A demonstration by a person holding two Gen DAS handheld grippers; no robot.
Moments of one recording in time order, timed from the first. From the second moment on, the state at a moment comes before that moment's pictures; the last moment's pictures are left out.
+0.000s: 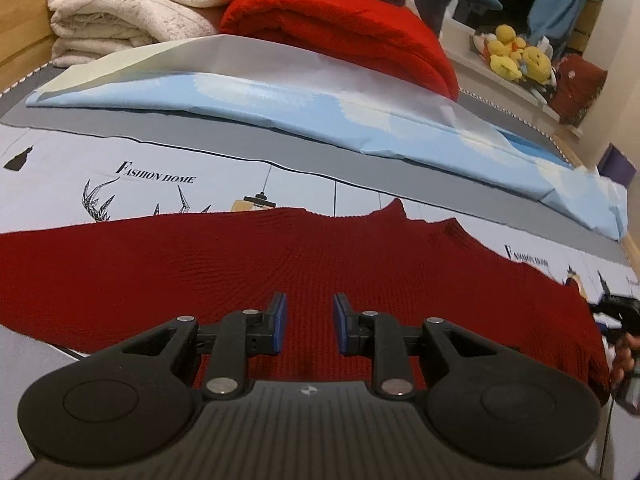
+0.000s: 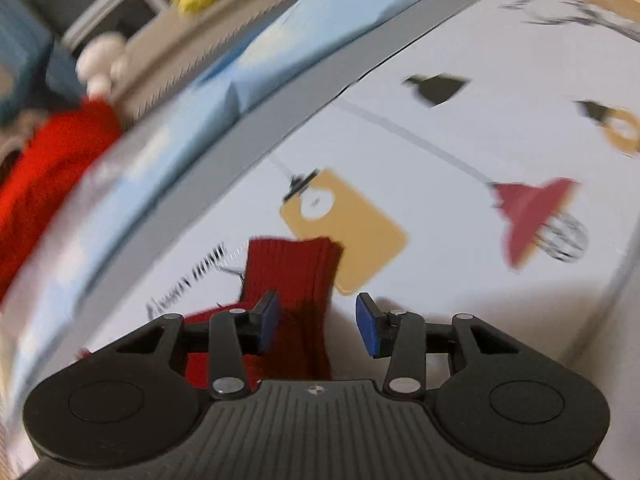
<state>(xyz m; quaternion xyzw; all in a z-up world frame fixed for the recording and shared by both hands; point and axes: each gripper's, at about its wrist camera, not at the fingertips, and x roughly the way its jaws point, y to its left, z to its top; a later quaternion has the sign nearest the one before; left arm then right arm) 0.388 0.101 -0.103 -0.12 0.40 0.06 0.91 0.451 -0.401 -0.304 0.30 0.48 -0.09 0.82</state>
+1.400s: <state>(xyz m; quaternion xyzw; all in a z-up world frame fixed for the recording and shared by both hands) 0.302 0.118 -0.047 -0.11 0.39 0.02 0.92 0.224 -0.483 -0.165 0.33 0.45 -0.11 0.82</state>
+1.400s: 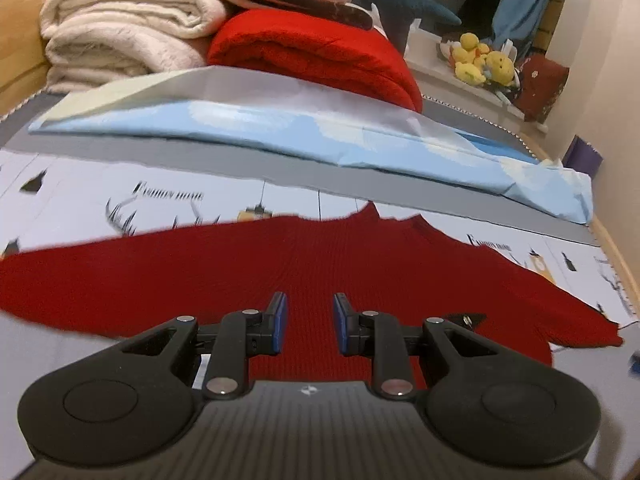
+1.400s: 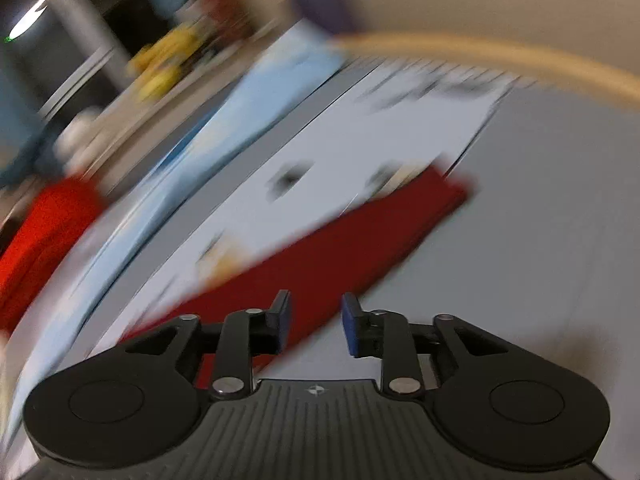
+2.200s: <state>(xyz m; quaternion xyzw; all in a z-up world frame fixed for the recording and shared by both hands) 0.091 0.070 -0.164 -0.01 0.47 0.07 0.88 0.077 -0.371 -0.165 0.11 0.55 -0.05 0.83</state>
